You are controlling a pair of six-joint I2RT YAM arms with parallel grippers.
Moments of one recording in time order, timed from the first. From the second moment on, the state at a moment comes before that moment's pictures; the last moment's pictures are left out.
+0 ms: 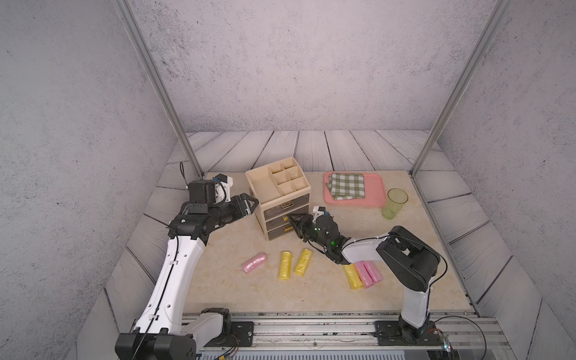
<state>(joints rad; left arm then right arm) -0.06 1.13 1.20 -0.72 0.51 -0.46 0.82 1.91 0.92 0.81 -0.05 1.55</state>
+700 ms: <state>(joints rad) -0.06 1.13 1.19 -0.72 0.54 -0.46 0.84 1.95 0.94 0.89 0.00 1.58</state>
